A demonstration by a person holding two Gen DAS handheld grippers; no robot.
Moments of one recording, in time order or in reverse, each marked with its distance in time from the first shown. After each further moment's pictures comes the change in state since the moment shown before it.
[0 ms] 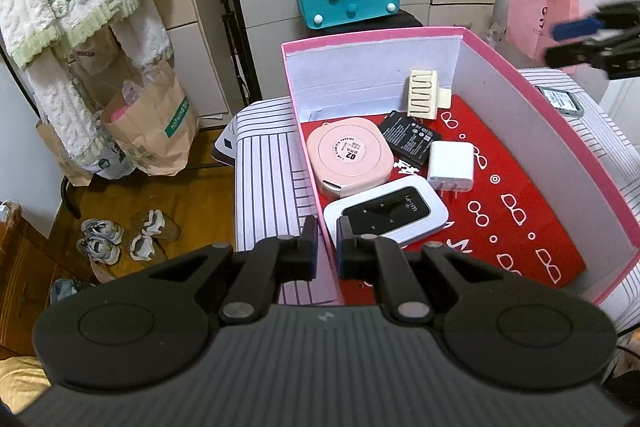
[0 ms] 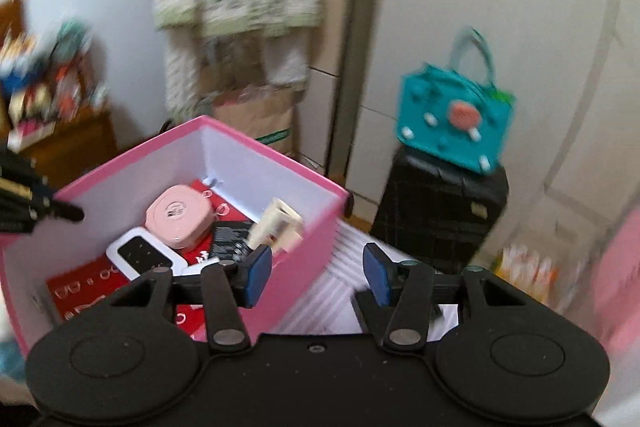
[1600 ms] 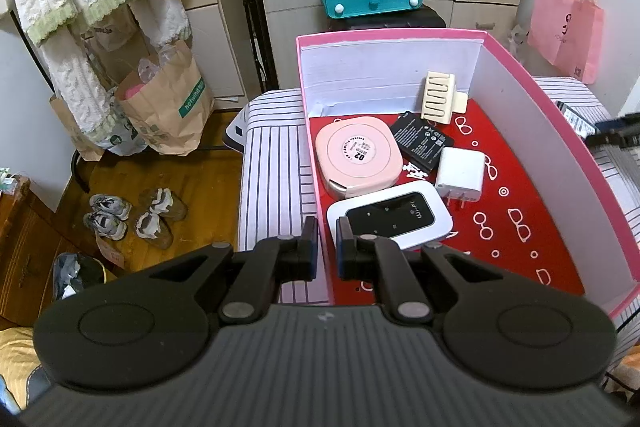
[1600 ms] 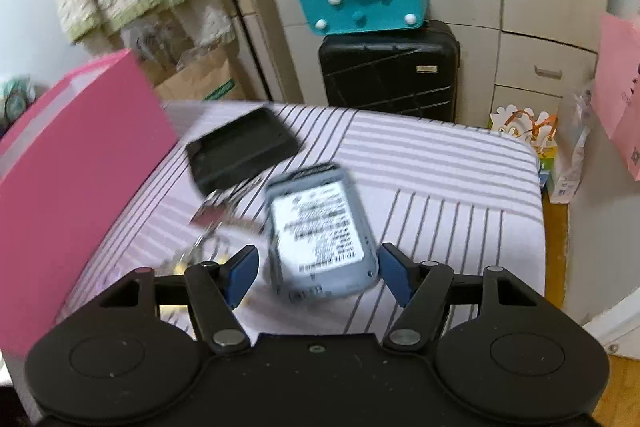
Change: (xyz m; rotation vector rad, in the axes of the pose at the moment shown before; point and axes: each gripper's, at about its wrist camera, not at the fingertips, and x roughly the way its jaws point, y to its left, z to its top) left arm 0.005 -0.004 0.011 -0.072 0.045 0.042; right arm 0.054 -0.143 -0.138 0.285 0.144 0.063
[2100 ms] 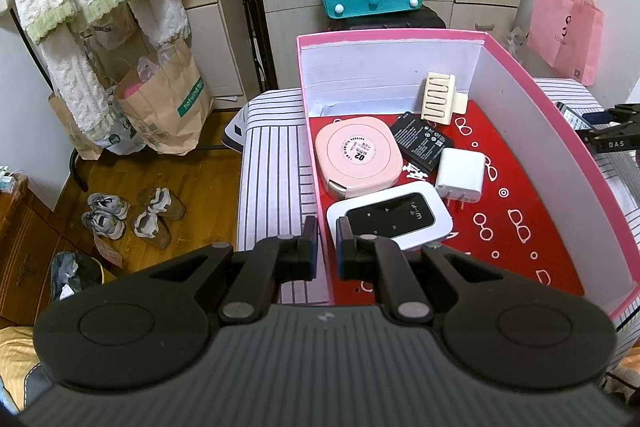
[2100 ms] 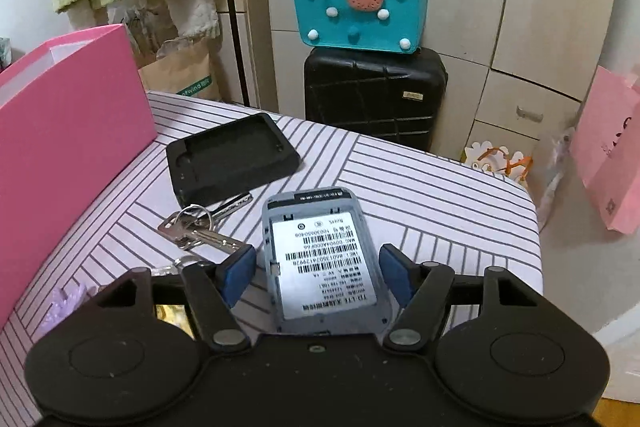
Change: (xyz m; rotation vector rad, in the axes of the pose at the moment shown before) left arm 0.002 0.000 0.001 -0.008 -0.001 -0.004; right arm 0.022 0.023 0.014 -0.090 -0.042 -0.141
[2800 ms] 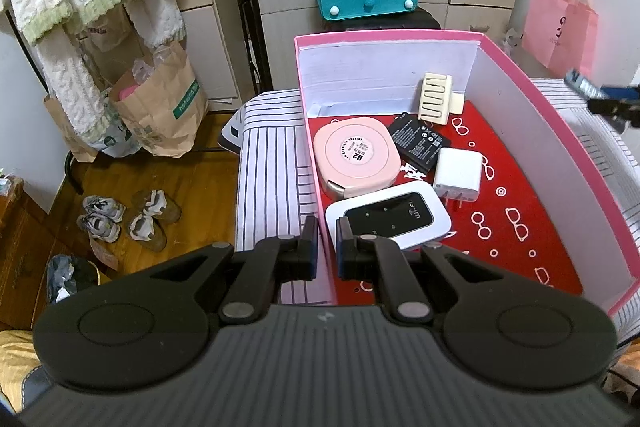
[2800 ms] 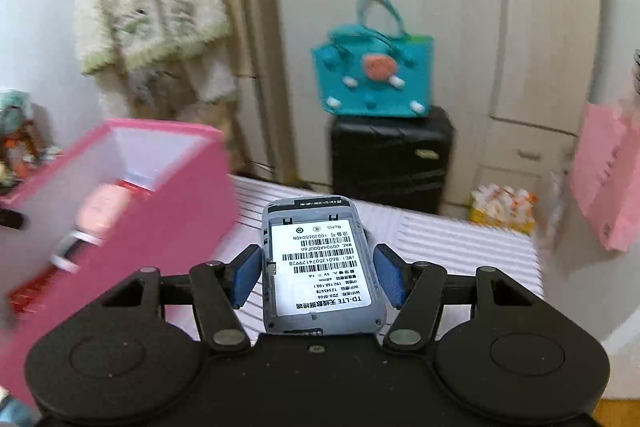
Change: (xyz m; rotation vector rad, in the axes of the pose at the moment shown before) left arm 0.000 0.004 -0.003 0.012 -0.007 -0.017; right arm -0.085 0.064 0.028 0.034 -0.175 0.049
